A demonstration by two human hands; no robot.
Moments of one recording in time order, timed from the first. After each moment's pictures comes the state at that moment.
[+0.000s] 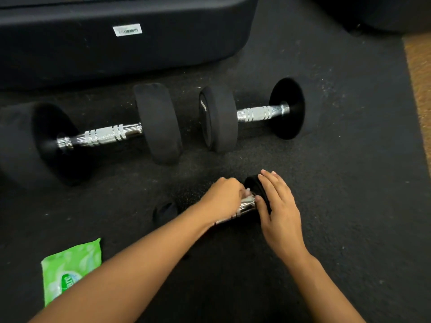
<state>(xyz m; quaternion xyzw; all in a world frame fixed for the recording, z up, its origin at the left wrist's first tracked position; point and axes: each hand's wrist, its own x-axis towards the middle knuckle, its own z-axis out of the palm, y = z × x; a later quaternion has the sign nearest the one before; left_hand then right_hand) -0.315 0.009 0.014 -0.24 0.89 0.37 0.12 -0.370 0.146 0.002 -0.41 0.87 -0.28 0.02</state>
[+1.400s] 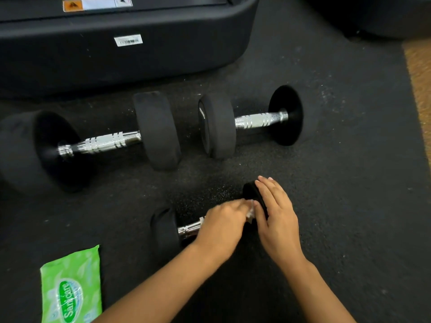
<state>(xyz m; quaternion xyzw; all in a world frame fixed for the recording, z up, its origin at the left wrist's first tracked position) -0.283 0.041 0.002 -0.18 0.95 0.24 -0.05 -0.372 0.143 0.003 -0.41 0.86 -0.30 0.02</state>
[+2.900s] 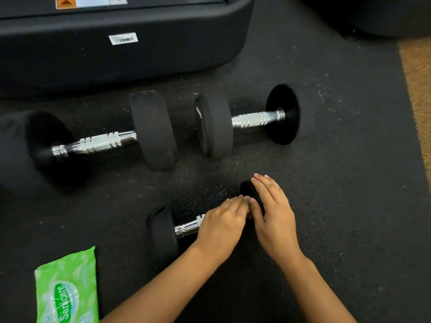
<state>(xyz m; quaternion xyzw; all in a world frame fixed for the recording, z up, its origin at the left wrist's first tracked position) -0.283 0.047 -0.002 -0.14 0.96 0.20 -0.11 -0.374 0.139 0.004 -0.41 0.86 -0.30 0.03</state>
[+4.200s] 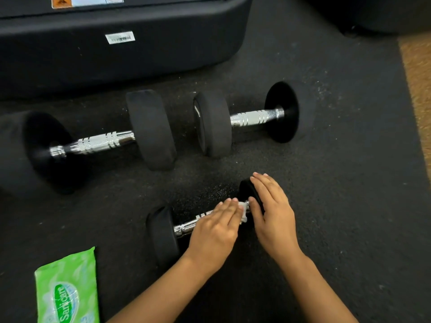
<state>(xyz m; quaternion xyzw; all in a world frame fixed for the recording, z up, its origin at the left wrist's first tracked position) -0.263 0.051 -0.017 -0.11 0.96 0.13 -0.21 -0.375 0.139 0.002 -0.41 0.86 -0.30 0.03</state>
